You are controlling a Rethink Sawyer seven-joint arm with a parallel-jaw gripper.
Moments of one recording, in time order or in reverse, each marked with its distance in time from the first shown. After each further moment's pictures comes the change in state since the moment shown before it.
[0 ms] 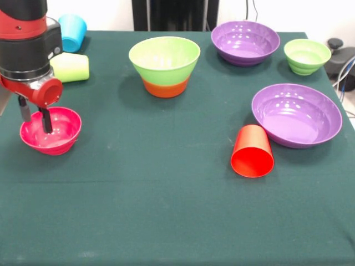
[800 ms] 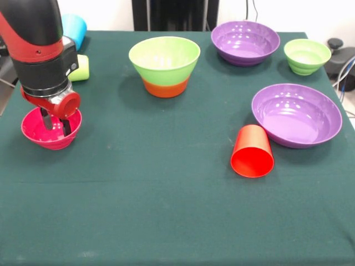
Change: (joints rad) arm -0.008 0.075 0.001 -0.002 0.000 0.000 0.000
